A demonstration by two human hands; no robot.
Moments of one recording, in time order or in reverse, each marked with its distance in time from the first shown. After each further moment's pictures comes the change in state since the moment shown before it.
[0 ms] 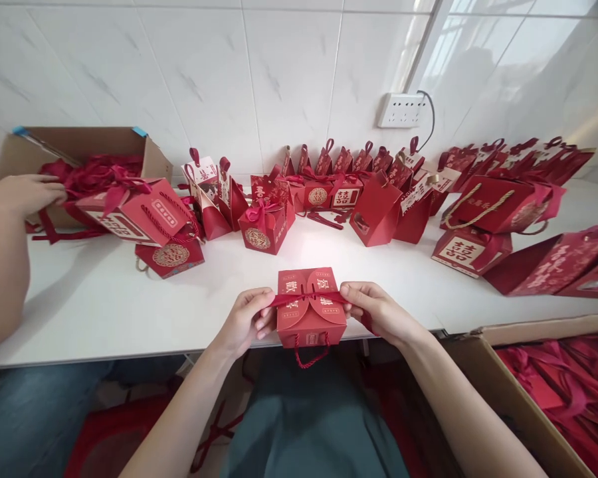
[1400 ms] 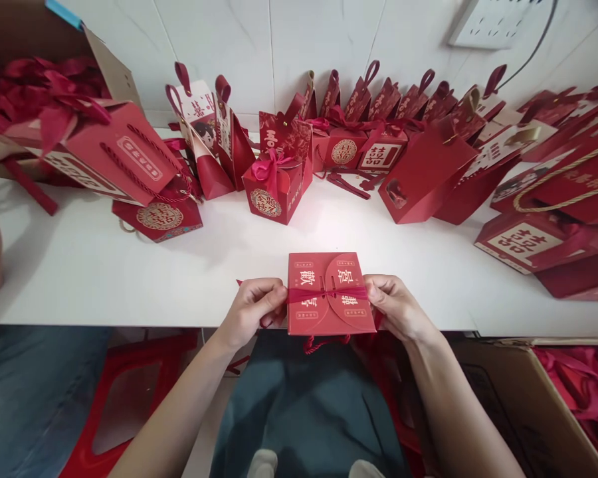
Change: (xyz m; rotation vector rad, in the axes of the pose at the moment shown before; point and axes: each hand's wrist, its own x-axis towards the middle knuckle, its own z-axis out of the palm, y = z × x) left_hand -0.005 -0.018 -0.011 0.041 -0.051 -0.017; right_hand 0.006 0.032 -0.013 0.100 0.015 0.047
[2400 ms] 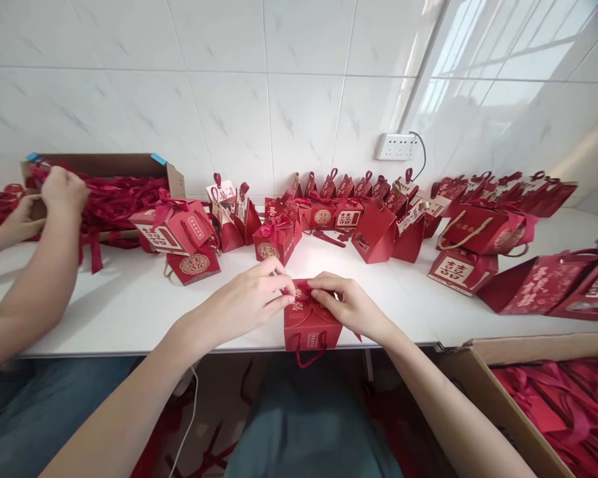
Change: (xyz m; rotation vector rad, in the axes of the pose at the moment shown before) left_hand -0.026 0.116 0.034 1.466 -0.084 0.403; right_hand 0.007 -0.059 0.059 -0.769 -0.029 -0.547
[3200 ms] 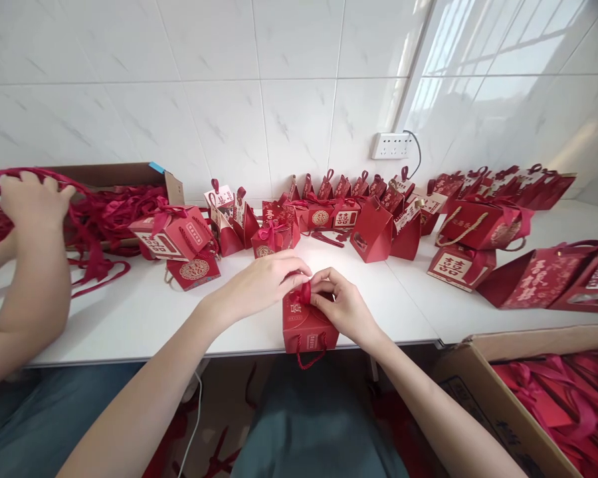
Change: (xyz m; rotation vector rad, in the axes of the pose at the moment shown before) left_hand 0.032 -0.006 0.004 -0.104 0.049 0.089; right_hand -0.004 0.005 0.018 0.257 0.214 0.181
